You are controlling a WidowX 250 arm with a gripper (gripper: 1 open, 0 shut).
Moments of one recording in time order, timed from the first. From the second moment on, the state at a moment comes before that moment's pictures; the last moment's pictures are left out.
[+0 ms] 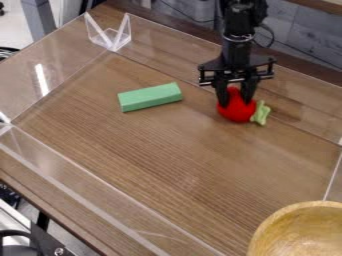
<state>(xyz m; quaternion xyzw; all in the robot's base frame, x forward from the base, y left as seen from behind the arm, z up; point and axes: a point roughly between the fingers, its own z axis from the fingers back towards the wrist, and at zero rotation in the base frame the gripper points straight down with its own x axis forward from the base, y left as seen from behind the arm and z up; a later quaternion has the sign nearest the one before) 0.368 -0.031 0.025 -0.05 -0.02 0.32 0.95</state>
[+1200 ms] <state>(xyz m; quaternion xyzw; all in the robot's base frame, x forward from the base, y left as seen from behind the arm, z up) 0.355 -0.030 0.039 -0.08 0.02 0.26 0.96</state>
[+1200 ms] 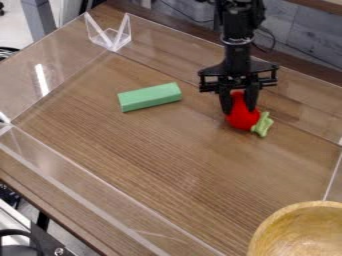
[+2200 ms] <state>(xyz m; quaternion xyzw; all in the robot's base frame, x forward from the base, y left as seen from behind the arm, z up) 0.364 -0.013 0.134 -0.16 0.00 0.18 0.97</state>
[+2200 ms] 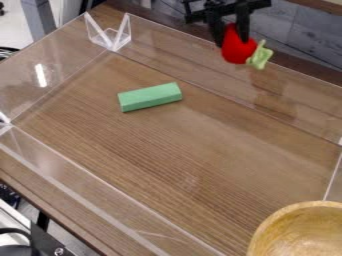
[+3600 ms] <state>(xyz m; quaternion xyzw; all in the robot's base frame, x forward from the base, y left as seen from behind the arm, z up) 0.339 -0.039 0.169 -0.18 0.05 0.05 0.98</state>
